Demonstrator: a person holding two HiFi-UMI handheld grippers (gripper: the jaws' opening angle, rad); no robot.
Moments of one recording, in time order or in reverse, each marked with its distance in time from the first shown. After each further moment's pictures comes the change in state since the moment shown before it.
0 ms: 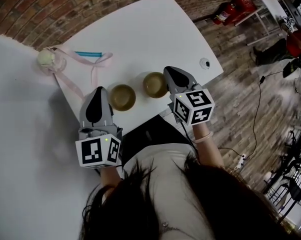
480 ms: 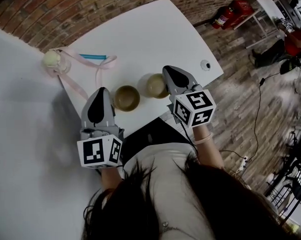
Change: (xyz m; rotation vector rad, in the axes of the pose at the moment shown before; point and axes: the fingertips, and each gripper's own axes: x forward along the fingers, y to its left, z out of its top) left arm -0.016 0.007 0.012 0.018 -0.033 -0.028; right arm -0.010 0.032 0.027 -0.026 -0.076 0.012
